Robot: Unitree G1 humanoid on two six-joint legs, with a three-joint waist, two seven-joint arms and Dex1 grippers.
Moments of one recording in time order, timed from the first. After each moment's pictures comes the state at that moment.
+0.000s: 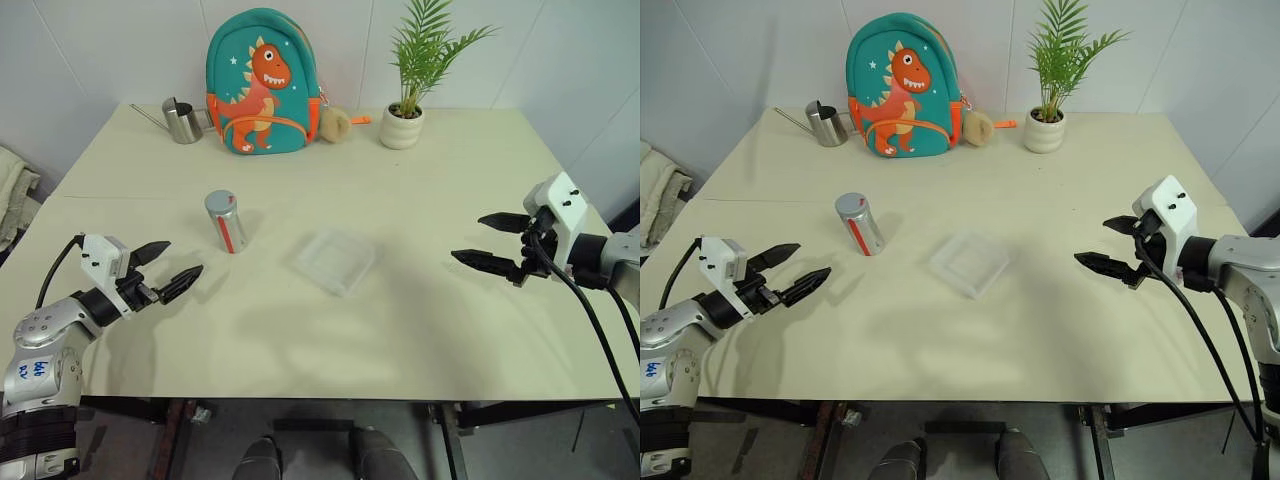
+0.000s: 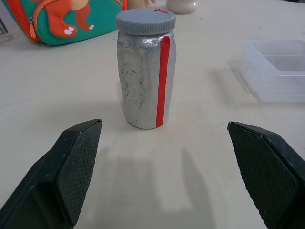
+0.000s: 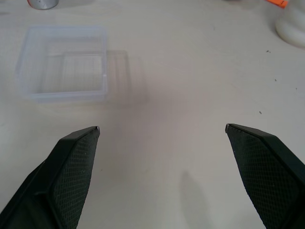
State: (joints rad) left arm -0.24 0.68 0.38 0.13 -0.46 0.20 -0.83; right arm -0.47 -0.97 -0.21 -0.15 0.49 0.72 0.93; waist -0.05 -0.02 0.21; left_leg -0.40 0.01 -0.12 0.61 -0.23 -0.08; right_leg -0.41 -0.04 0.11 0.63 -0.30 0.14
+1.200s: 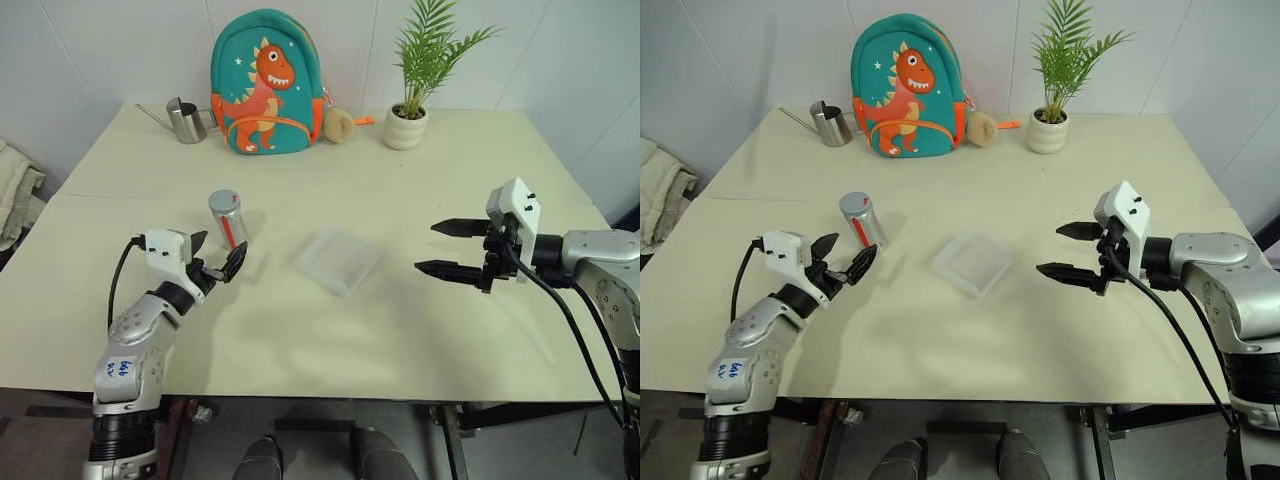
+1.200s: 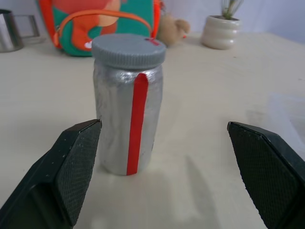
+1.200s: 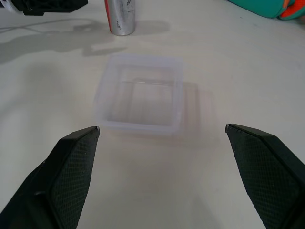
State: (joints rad) left arm -0.27 0.33 0.24 -0.16 -0.35 0.38 -0.28; right arm -0.56 -0.89 -0.08 -0.14 0.53 0.67 1.05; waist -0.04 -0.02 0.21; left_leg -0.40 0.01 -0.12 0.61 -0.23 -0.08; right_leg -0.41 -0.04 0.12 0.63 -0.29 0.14
